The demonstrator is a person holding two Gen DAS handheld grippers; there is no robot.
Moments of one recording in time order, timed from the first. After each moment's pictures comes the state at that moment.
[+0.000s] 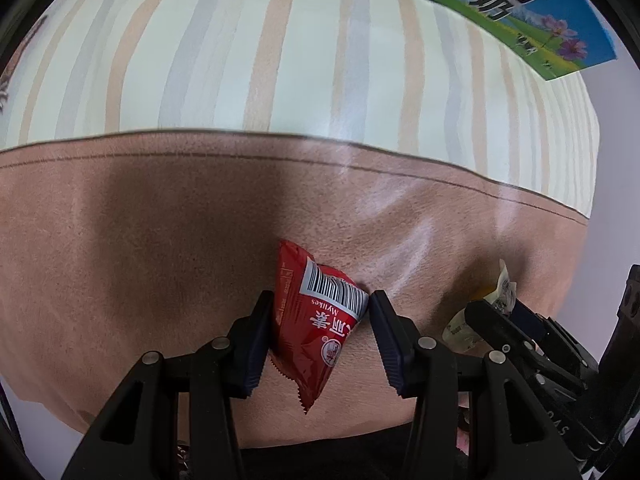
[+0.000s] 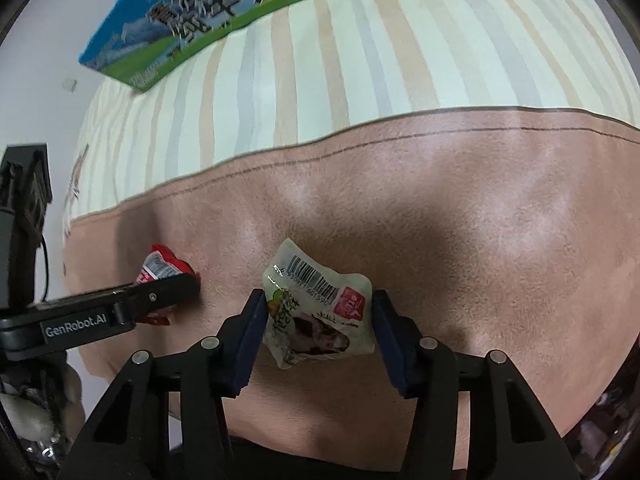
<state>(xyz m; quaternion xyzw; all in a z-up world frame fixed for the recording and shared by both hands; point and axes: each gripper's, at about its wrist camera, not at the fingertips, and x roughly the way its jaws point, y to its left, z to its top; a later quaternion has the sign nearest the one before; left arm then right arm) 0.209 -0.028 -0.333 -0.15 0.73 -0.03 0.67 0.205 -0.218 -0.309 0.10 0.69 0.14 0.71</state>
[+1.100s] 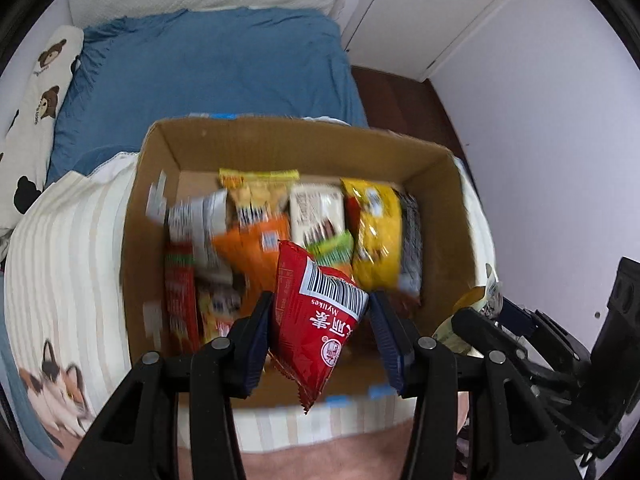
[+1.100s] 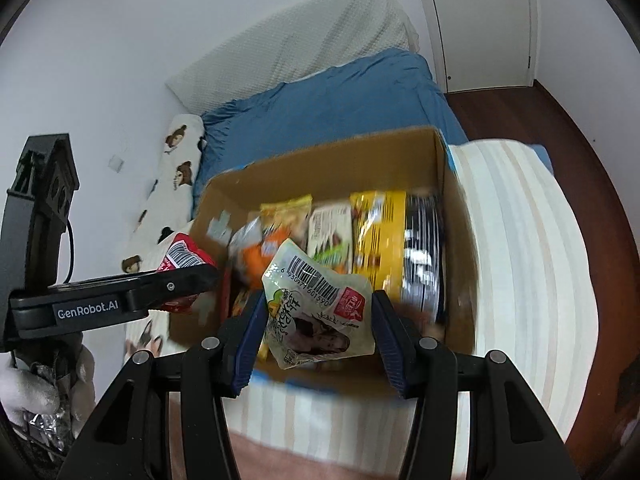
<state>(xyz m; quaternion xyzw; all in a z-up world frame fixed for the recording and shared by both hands) 0.500 -0.006 -0.159 -0.14 0.63 -0.09 0.76 0.504 -0.203 -0.130 0.08 0.57 0.19 0.79</state>
